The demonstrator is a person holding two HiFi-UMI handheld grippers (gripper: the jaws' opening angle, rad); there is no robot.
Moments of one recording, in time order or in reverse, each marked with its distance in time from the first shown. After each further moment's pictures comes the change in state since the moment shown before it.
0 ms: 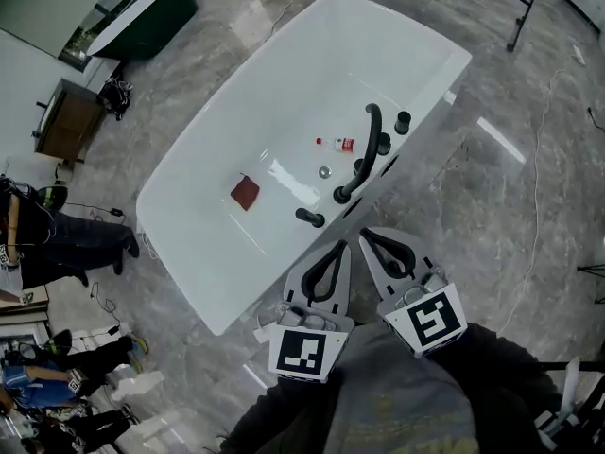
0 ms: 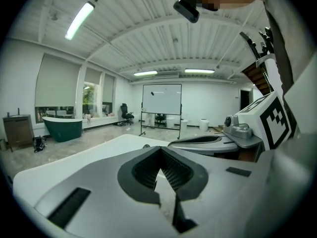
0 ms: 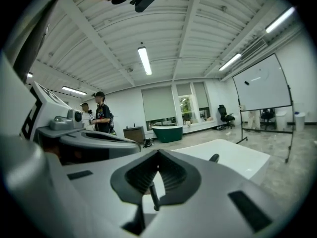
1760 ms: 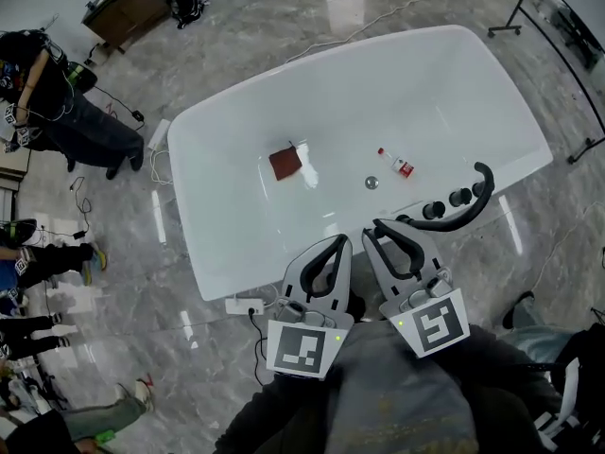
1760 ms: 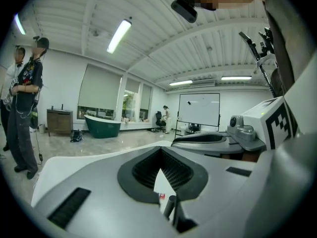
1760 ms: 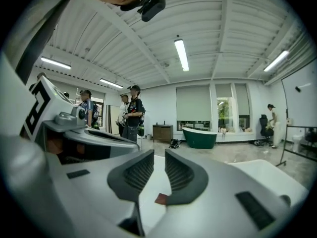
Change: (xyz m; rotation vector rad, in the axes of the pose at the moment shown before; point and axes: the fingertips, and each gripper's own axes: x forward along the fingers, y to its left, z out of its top) left arm -0.063 0.171 -0.024 -0.169 -0.114 0.399; right arm 0.148 0.109 0.014 -0.229 0.001 0.370
